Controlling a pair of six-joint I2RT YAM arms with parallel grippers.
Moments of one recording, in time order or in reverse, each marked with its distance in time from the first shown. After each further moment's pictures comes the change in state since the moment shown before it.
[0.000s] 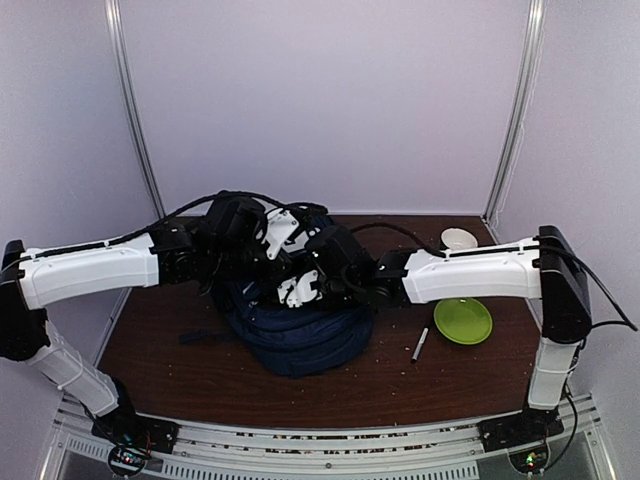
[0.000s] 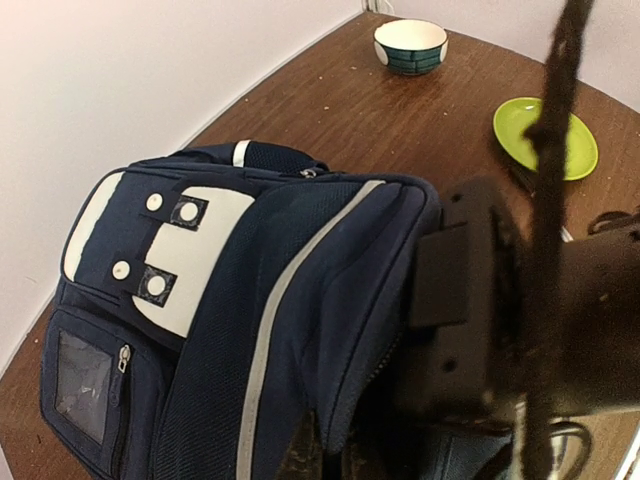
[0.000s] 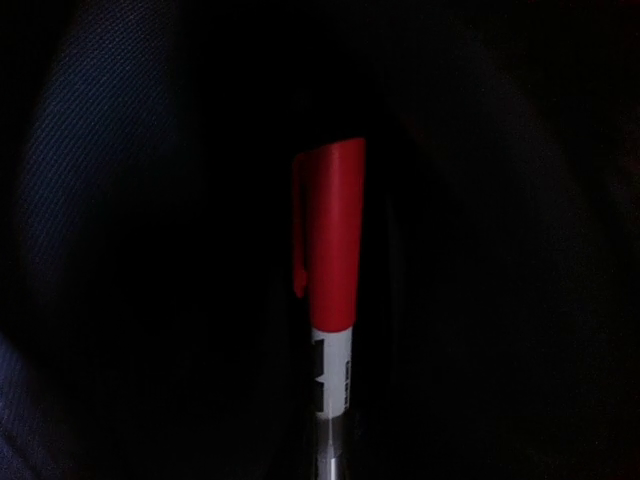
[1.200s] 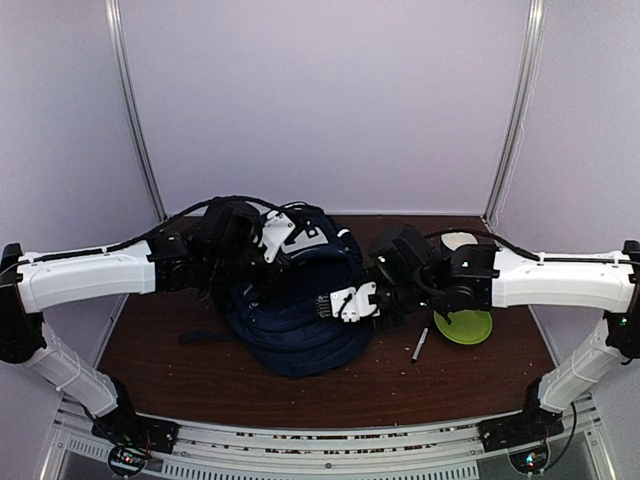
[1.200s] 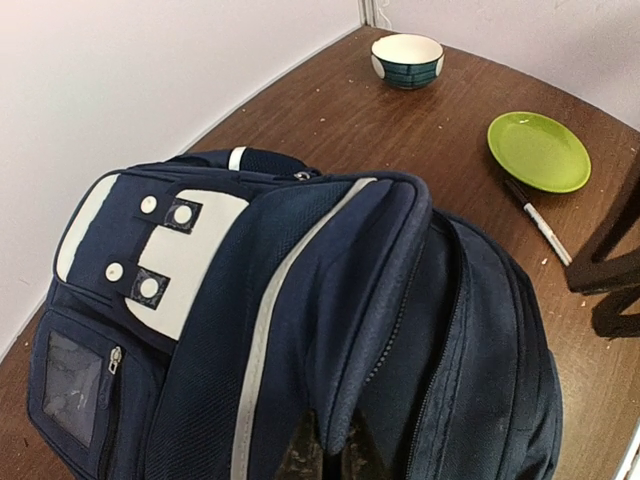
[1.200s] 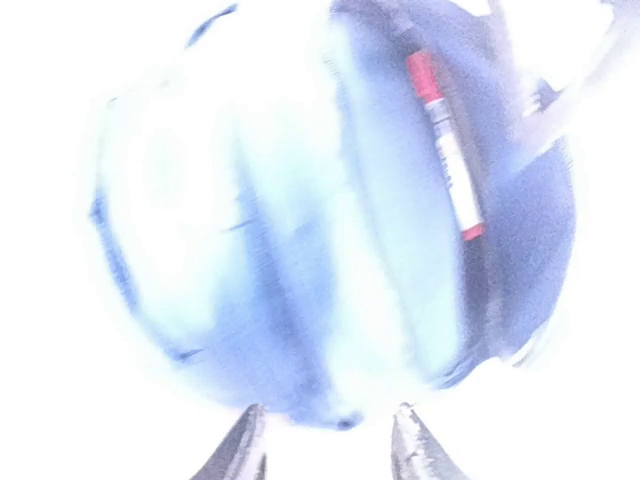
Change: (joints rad) left arm 0.005 -0.030 -0.067 0.080 0.013 -0.015; right arm 0.011 -0.401 -0.248 -0.285 -0.201 0.230
